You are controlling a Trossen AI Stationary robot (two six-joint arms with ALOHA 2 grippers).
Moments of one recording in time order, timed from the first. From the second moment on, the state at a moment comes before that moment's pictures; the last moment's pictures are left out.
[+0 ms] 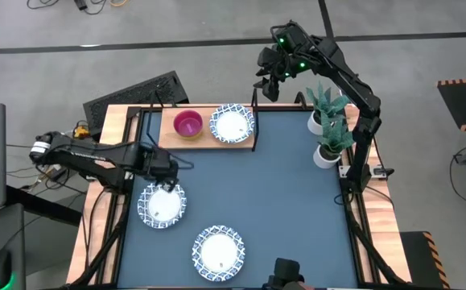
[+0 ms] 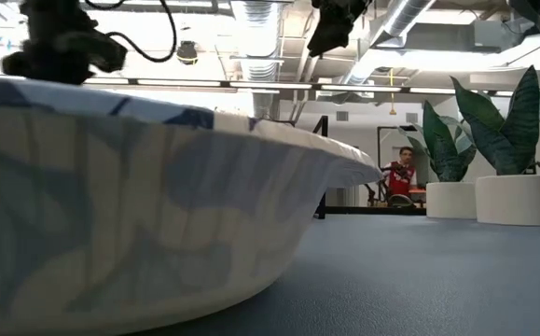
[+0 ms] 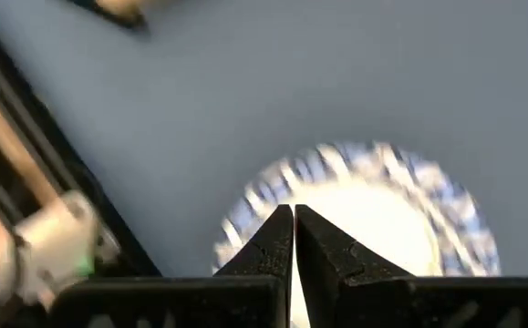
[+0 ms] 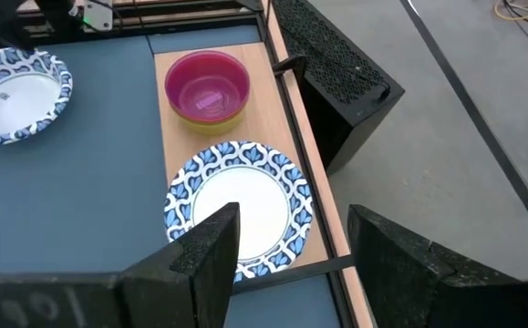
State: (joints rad) left arm -0.09 1.15 0.94 -1.23 -0.19 -1.12; right arm -0.65 1.89 2.35 -1.23 -0.24 -0.37
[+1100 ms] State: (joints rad) left arm 0.02 1.68 0.99 -0.18 -0.09 -0.45; right arm -0.64 1.89 2.35 -1.24 -0.30 -0.34
